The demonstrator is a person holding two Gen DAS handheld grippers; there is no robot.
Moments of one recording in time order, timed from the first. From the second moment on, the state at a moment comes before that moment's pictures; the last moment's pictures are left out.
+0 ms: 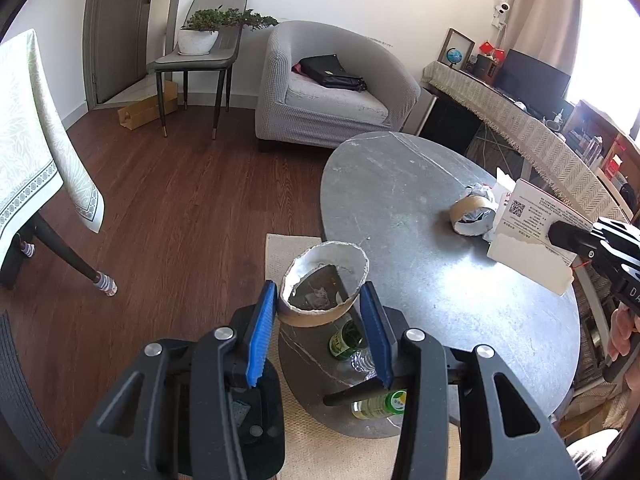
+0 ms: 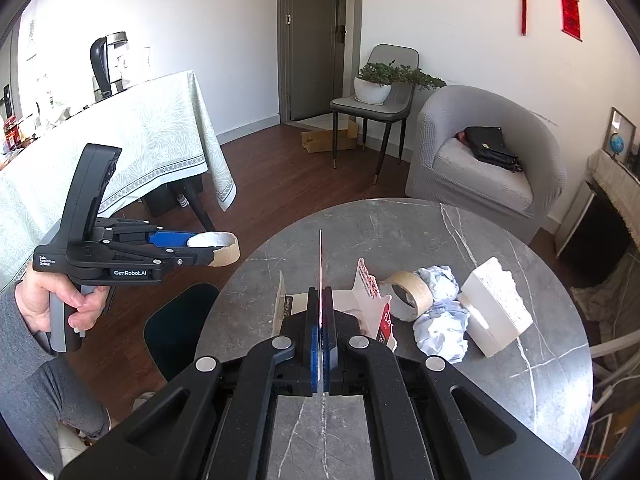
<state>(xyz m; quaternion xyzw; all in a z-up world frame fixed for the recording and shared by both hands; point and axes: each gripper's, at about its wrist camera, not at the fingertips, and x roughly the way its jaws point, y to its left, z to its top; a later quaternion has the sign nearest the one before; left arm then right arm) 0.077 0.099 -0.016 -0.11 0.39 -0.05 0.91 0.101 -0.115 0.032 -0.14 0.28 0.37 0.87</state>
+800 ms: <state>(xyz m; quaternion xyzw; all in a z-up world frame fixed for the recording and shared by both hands) 0.044 0.173 -0.089 -0.09 0.50 0.01 0.86 0.084 0.028 0.007 -0.16 0.32 0.45 0.82</state>
